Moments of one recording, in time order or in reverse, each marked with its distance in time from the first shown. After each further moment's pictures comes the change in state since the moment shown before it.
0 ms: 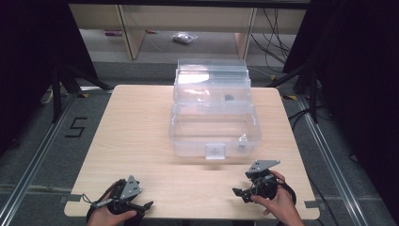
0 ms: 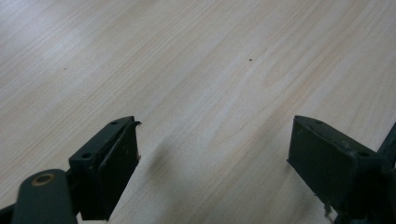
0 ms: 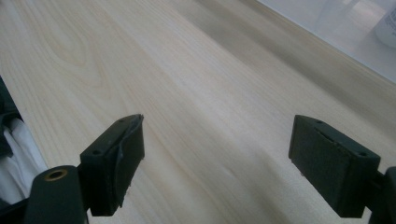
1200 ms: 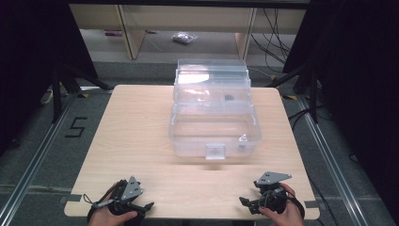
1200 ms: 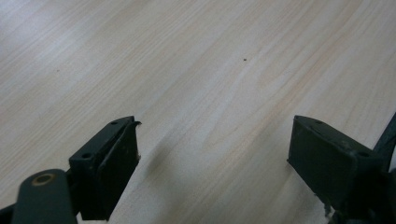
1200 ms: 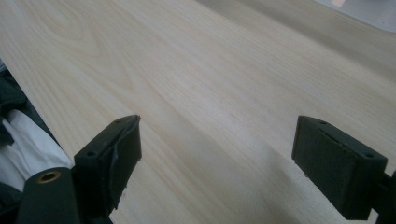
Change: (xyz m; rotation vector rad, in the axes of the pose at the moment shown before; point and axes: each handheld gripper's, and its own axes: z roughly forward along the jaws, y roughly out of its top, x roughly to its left) left arm -0.005 0.000 0.003 -0.022 0.006 -0.027; right arm 0.011 -0.035 -0.016 -0.016 -0.037 0.089
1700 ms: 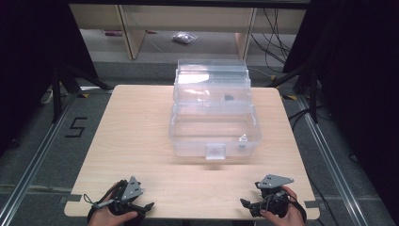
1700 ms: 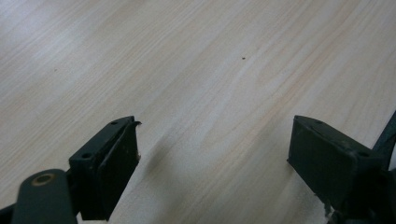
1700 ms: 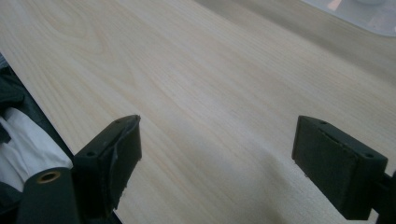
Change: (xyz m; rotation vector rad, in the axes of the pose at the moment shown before) left arm 0.001 0.001 0.000 0.022 -0.012 0.034; right arm 0.003 -0.006 -0.004 -0.031 -0.030 -0.040
